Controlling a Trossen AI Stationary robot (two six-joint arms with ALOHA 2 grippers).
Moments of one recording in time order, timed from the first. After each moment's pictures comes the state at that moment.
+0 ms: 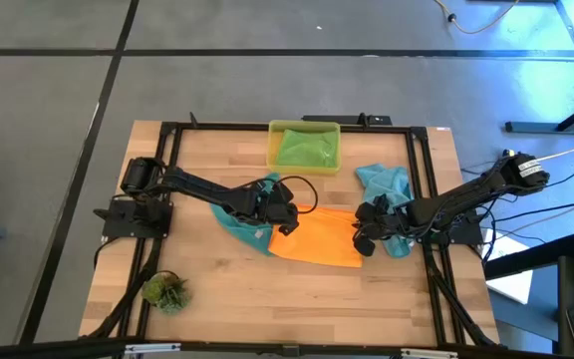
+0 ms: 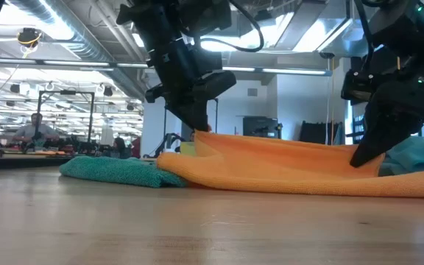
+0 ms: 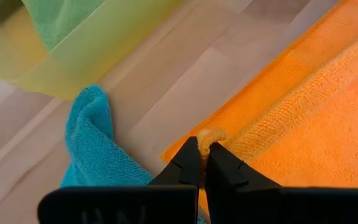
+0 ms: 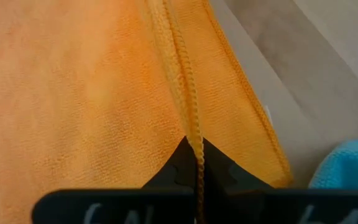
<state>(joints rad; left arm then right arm) -0.08 1.86 1.26 -0.57 -0.56 -0.70 0.29 1.19 0.39 -0.24 0.34 0.69</state>
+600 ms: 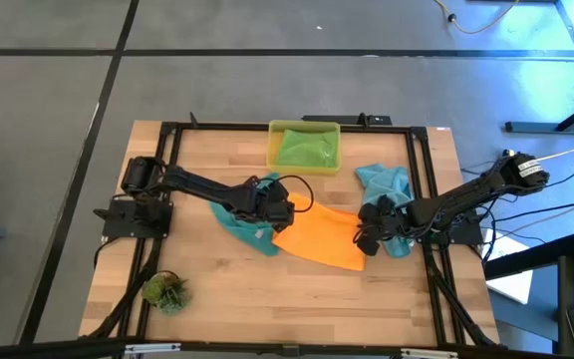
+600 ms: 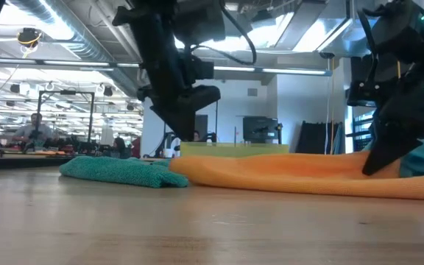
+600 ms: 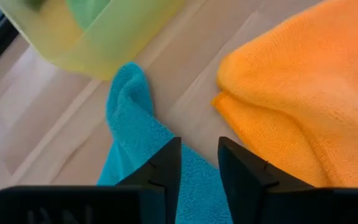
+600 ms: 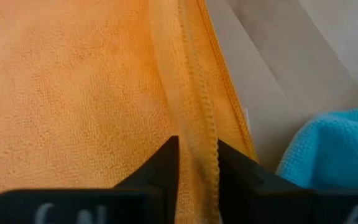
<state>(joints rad) -0.07 1.85 1.26 -0.67 -0.59 -0.67 0.28 1.20 0.38 -0.31 0.37 0.68</state>
